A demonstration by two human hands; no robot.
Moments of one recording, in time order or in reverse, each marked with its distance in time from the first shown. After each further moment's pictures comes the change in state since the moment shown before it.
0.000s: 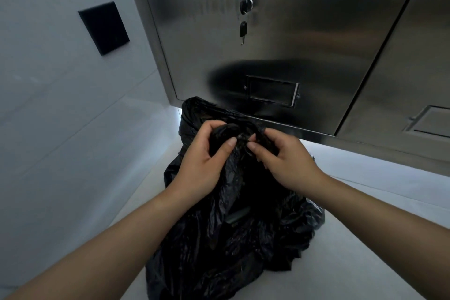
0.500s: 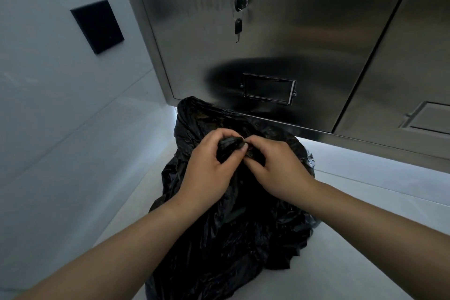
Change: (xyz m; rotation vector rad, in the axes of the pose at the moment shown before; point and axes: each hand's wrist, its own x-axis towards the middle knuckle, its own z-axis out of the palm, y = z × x) left_hand -0.008 0.001 0.018 0.201 0.055 0.029; right_hand -0.008 0.001 0.008 -0.262 -0.067 -0.146
